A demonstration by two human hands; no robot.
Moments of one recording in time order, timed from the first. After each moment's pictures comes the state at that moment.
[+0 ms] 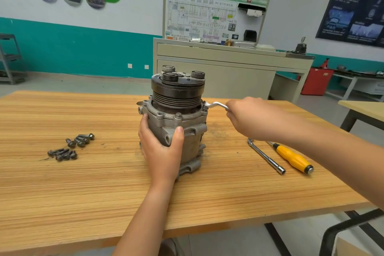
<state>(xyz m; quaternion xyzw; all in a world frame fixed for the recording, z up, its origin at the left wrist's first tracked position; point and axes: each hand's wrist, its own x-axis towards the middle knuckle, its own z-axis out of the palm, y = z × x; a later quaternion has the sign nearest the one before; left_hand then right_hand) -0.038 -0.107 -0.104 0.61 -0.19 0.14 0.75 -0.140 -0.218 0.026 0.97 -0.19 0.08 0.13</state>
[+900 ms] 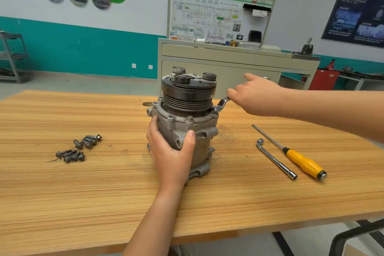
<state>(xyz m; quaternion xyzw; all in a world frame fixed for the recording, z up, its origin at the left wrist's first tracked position) -0.036 -0.106 -0.104 0.61 -0.21 0.15 0.75 -0.090 -0.273 0.046 0.90 0.00 0.04 0.42</state>
